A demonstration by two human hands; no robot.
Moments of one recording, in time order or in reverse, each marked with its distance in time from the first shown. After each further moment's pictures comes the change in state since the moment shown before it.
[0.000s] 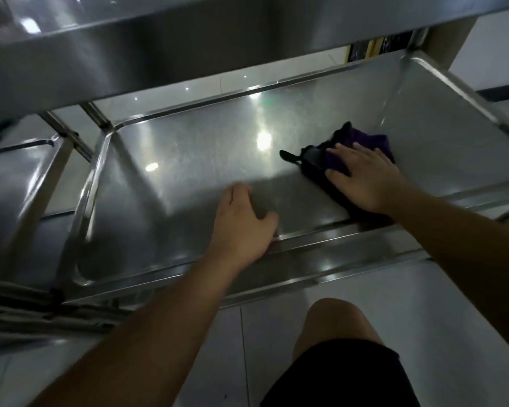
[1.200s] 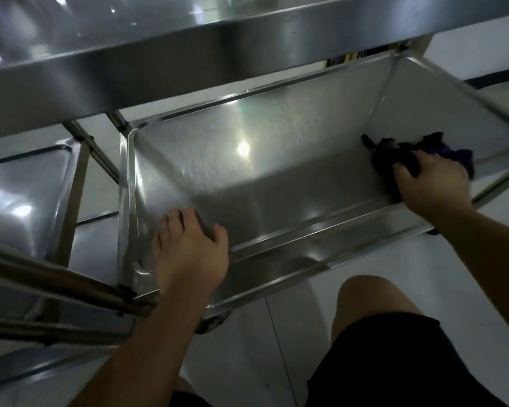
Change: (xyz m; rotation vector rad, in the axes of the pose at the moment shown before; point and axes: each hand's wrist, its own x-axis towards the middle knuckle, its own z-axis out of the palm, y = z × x) left_hand -0.036 -0.157 -0.087 0.377 0.149 -0.083; right_hand -0.086 -0.033 0.020 -0.092 0.377 0.530
